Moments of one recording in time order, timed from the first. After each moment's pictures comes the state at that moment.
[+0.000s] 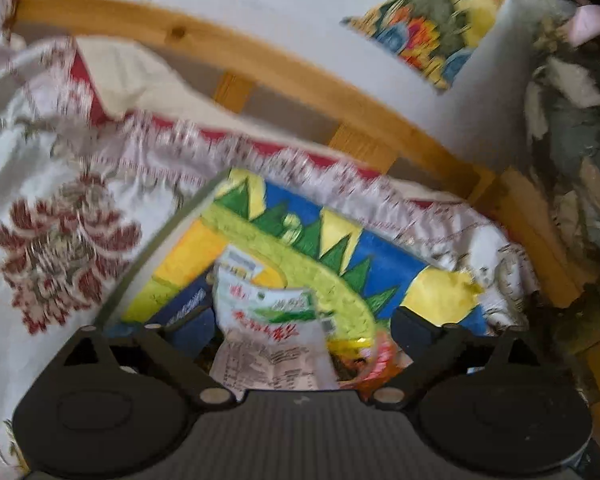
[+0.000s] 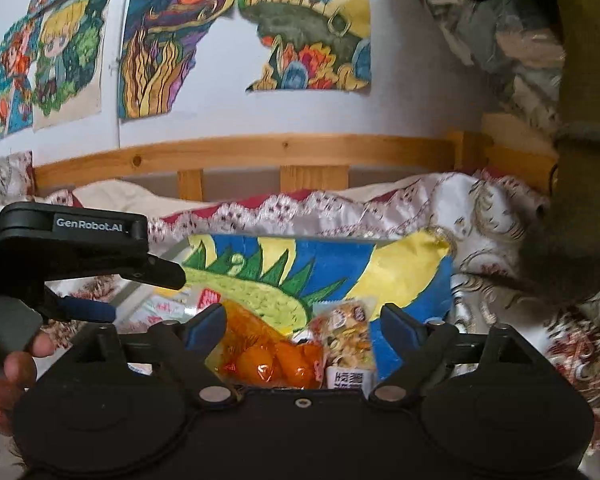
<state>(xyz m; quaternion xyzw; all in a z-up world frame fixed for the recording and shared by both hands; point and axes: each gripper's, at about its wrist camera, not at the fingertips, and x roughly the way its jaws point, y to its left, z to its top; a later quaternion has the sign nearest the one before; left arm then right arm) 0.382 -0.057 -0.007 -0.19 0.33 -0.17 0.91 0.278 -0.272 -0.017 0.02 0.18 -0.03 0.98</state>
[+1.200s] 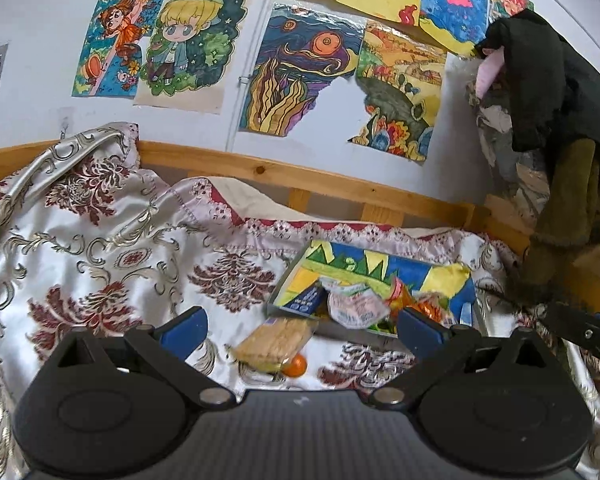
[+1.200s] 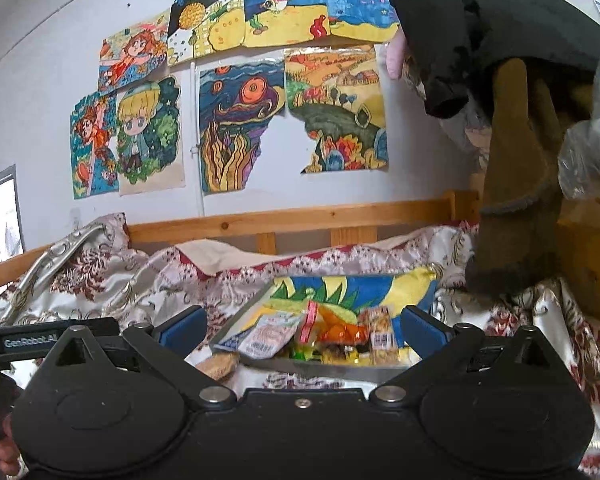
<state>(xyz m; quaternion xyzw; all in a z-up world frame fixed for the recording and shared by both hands) 0.106 0.027 0.043 -0.09 0.18 -0.08 0.98 0.047 -0.227 0.055 0.05 0.12 0.02 0.99</state>
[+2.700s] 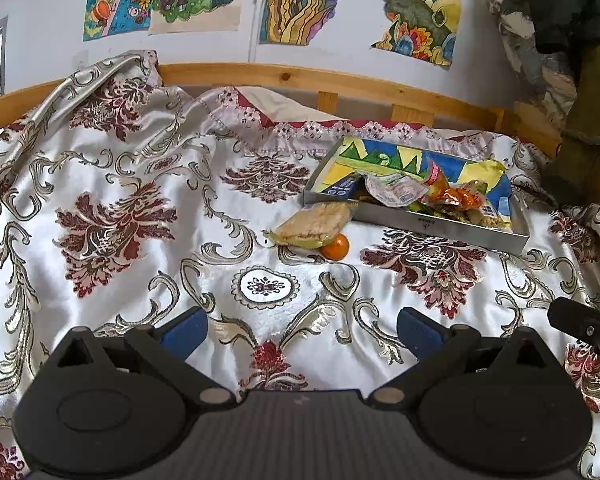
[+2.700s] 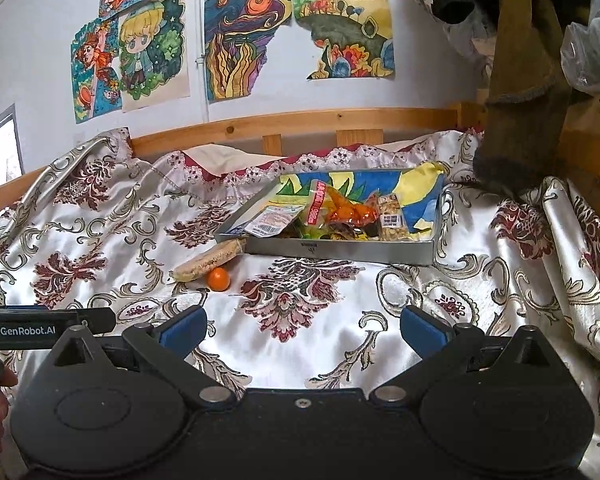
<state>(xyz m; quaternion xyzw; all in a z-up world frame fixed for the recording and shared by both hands) 0.088 0.028 -0.018 -0.04 0.30 -0.05 0.95 0.031 -0.211 -0.014 0.04 0.23 0.03 0.97</state>
